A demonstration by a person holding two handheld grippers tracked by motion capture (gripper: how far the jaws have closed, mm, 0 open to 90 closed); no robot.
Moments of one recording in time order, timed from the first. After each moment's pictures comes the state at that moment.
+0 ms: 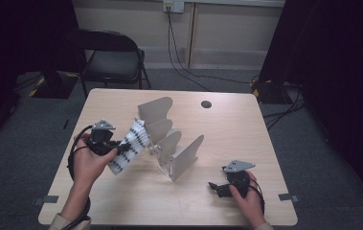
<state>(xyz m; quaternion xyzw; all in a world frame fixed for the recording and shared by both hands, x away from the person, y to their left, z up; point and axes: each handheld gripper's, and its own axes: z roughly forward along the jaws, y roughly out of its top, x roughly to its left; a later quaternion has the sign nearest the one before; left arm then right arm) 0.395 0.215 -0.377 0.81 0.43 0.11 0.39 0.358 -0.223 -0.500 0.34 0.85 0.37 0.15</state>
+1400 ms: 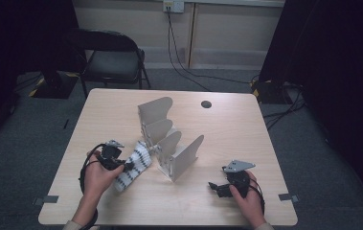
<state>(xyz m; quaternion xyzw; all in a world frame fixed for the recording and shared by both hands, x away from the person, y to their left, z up) 0.389 0.221 -0.448 0.82 0.47 0.05 0.34 0.358 -0.223 -0.500 0.34 0.85 0.37 0.15</state>
